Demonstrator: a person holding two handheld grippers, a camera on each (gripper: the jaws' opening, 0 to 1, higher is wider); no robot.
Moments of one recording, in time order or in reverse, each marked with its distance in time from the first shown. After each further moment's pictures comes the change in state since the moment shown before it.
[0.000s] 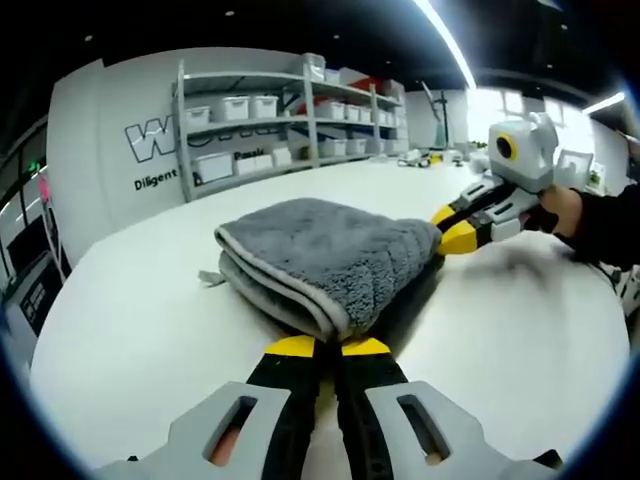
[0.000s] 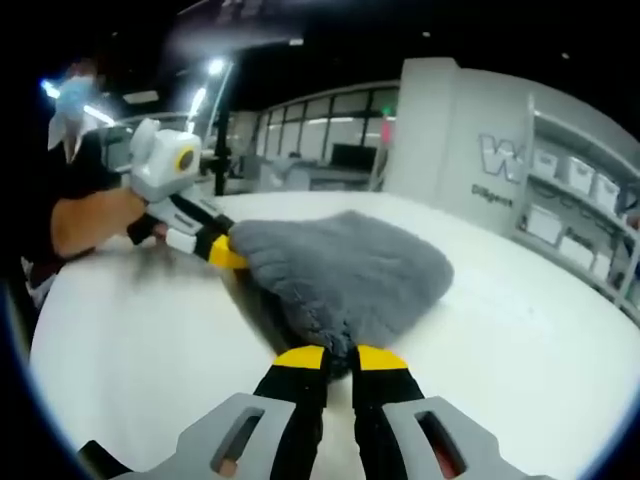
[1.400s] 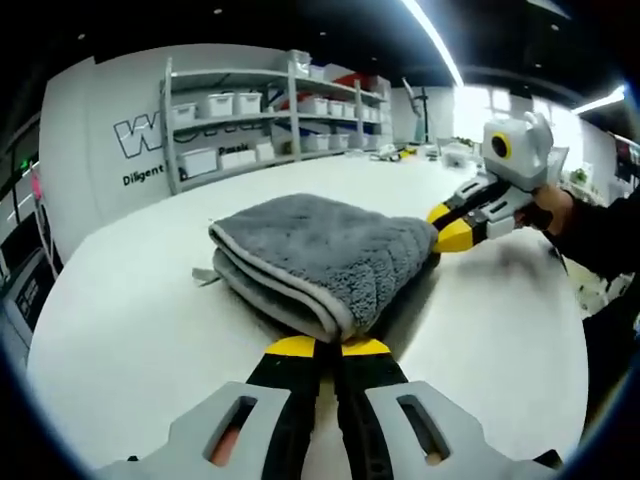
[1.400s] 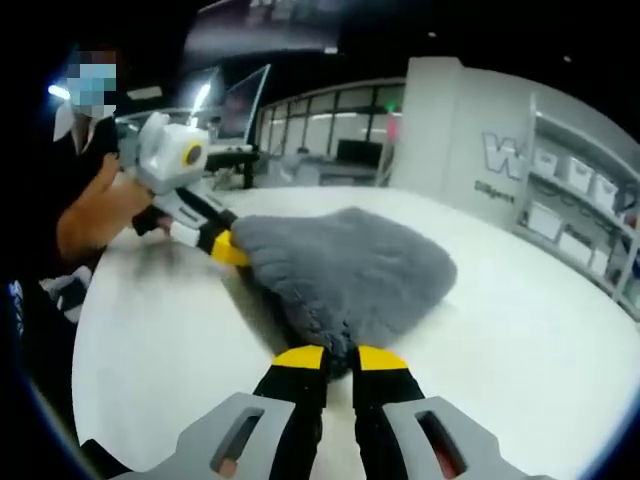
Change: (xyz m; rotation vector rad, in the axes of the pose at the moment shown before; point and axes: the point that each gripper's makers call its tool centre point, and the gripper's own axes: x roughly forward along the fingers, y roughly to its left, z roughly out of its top) left arm -0.071 -0.074 -0.030 0.003 0.021 -0.061; right arm -0.071 0.079 -0.023 -0.006 0.020 0.004
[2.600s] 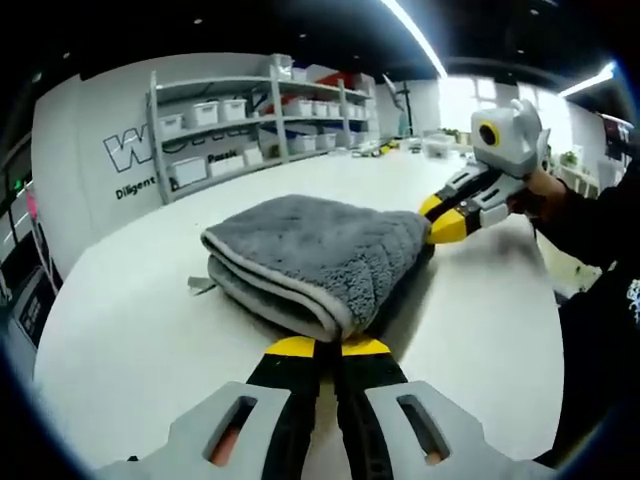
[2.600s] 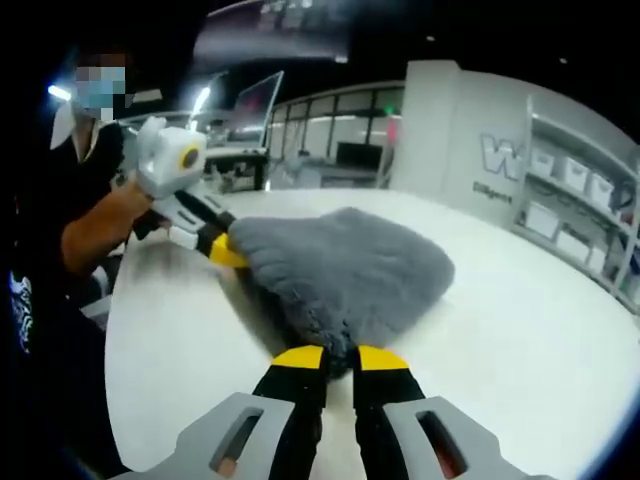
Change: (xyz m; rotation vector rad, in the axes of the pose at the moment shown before) left arm -0.029 -0.037 -0.011 0.071 -0.001 -0.017; right arm -0.031 0.030 -0.009 0.006 -0.009 -0.007
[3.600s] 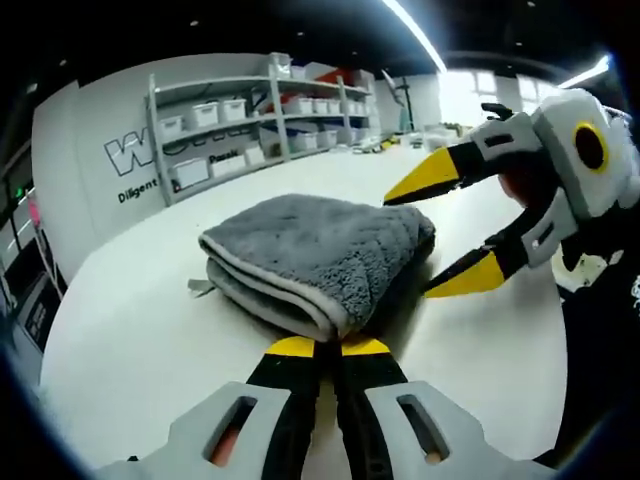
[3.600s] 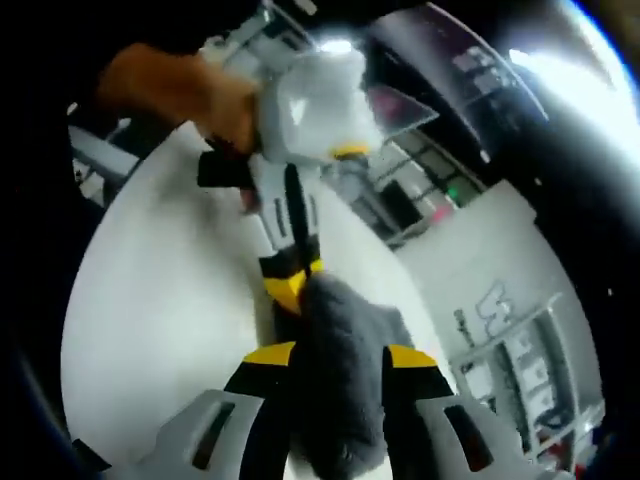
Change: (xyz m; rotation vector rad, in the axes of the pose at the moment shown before) left arm 0.000 0.001 -0.001 0.026 0.014 0.022; right arm 0.038 0.086 0.065 -0.878 -0.046 -0.116
